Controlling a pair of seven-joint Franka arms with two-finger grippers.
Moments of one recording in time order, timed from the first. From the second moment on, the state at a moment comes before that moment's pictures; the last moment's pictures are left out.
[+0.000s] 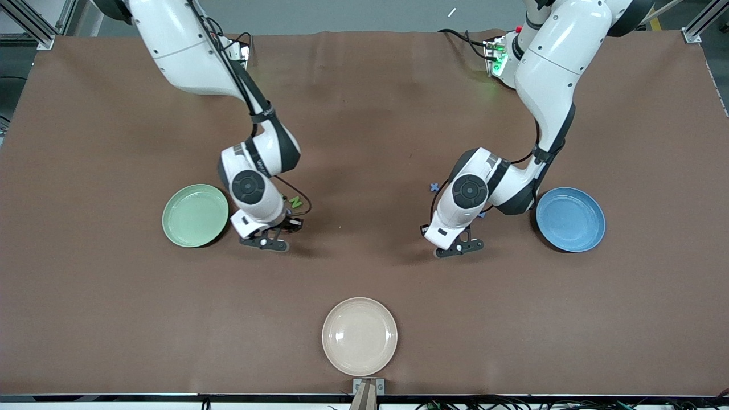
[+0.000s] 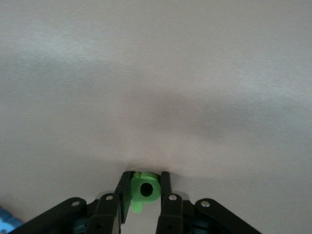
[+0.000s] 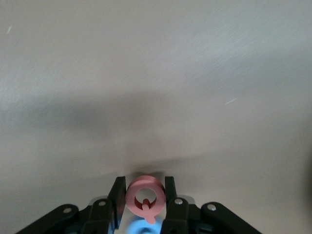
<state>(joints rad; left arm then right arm) -0.31 0.68 -0.21 -1.76 0.18 2.40 -0.81 0.50 0.57 -0.08 -1.85 0.05 2.36 0.53</state>
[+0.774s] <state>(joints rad) -0.05 0.34 -0.21 -2.06 0.24 2.24 -0.26 0.15 0.35 -0.09 -2.20 0.05 2.42 0.05</state>
